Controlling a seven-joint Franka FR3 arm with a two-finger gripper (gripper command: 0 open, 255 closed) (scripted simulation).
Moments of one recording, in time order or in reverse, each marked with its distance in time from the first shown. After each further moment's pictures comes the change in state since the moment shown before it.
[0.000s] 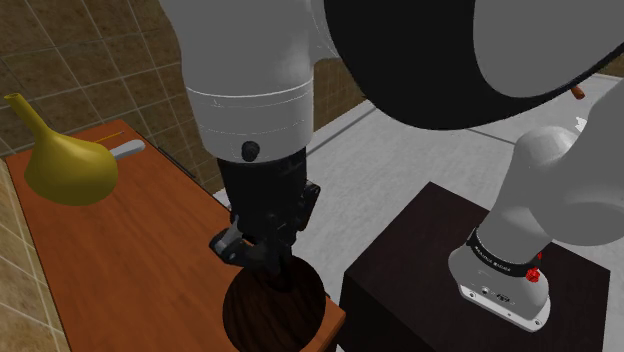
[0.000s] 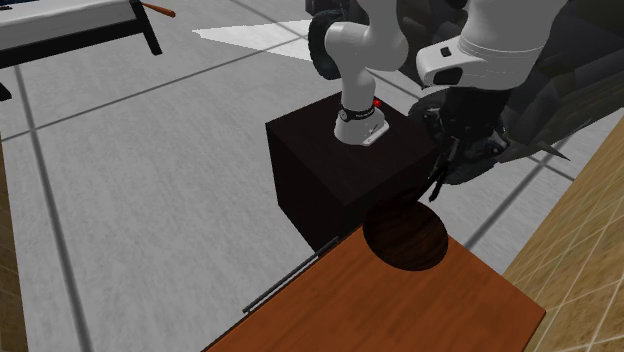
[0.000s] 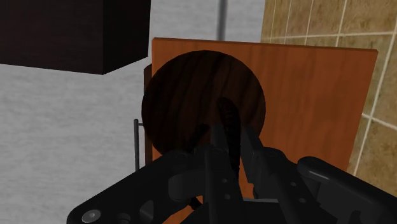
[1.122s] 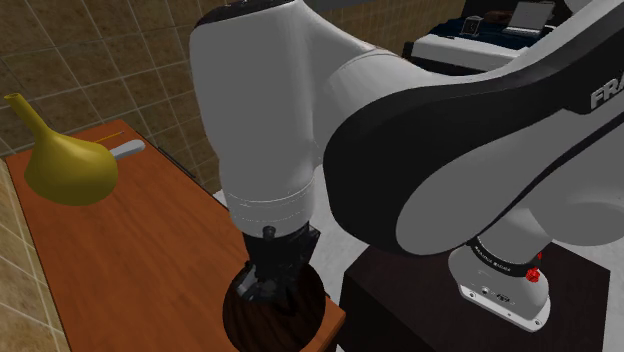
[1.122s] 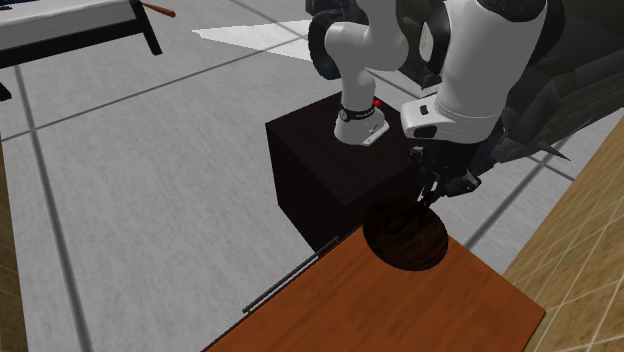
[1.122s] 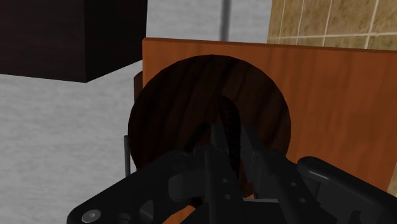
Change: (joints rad) arm 0.004 0.066 0.034 -0.169 -0.014 0.229 0.006
